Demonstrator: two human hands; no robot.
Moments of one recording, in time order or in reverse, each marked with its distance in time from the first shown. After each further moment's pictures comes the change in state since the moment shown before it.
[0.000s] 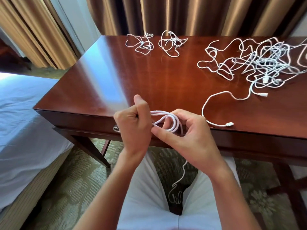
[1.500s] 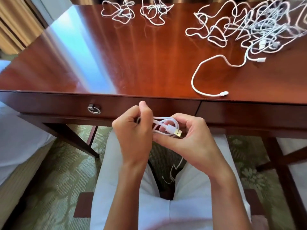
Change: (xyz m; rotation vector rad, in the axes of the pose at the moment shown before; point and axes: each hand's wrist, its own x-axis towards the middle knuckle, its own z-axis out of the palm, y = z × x) left_hand -0.080 -0.042 0.015 0.056 -0.138 -0.141; right_hand -0.056 0.058 -0.018 -0.029 0.032 0.323
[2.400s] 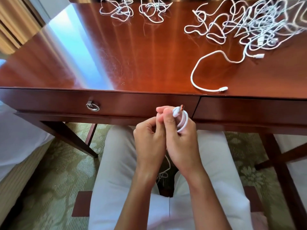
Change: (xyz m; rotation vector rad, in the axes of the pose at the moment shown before) left_hand -0.033 -0.021 0.016 -0.098 -0.221 -0.245; right_hand 0.006 0.028 0.042 0.019 0.390 -0.131
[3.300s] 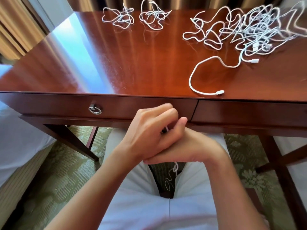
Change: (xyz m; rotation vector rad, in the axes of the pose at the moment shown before) left_hand 0.033 0.041 -0.028 0.326 -0.338 0.864; right_hand 0.022 -0.047 -0.036 -0.382 -0.856 0.101
